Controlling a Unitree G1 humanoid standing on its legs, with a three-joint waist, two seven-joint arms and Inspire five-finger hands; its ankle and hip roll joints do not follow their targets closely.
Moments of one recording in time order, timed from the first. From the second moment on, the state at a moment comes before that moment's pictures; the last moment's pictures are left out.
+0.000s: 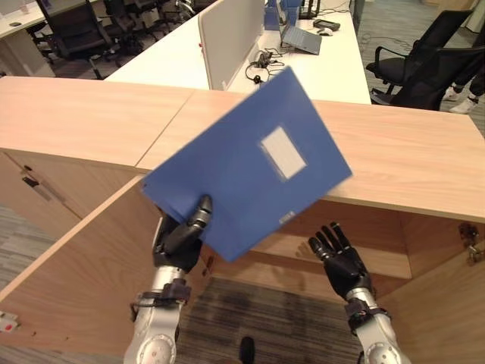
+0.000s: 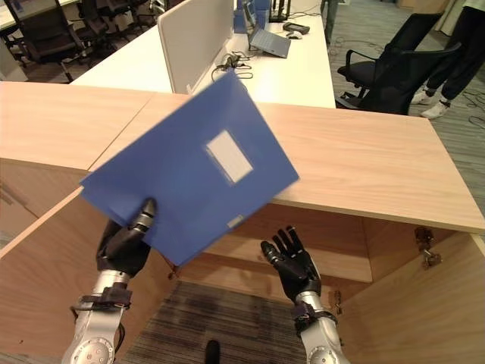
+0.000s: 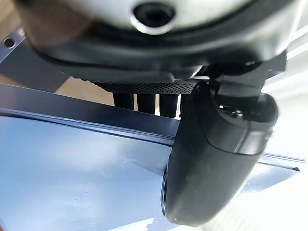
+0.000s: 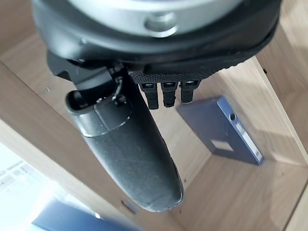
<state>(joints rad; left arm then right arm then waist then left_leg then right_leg) 0.19 0.31 -0.12 -0.22 -0.96 -0.17 -0.11 0.15 -0.24 0.19 0.16 1.02 -0.16 0.11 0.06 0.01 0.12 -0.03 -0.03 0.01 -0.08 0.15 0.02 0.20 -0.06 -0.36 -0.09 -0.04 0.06</state>
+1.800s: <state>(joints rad) 0.17 0.30 -0.02 -0.22 -0.96 -0.16 -0.21 0.14 -0.36 0.28 -0.05 1.08 0.01 0.40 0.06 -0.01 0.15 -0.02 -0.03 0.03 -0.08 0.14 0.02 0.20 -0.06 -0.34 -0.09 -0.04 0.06</state>
